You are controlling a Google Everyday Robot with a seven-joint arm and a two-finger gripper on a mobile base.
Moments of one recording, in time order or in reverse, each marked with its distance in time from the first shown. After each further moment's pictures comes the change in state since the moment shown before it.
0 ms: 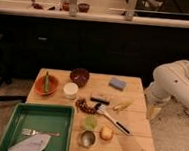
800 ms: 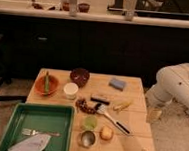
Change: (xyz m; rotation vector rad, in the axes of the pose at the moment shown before) arm 0.002 0.024 0.006 -0.039 -0.066 0.049
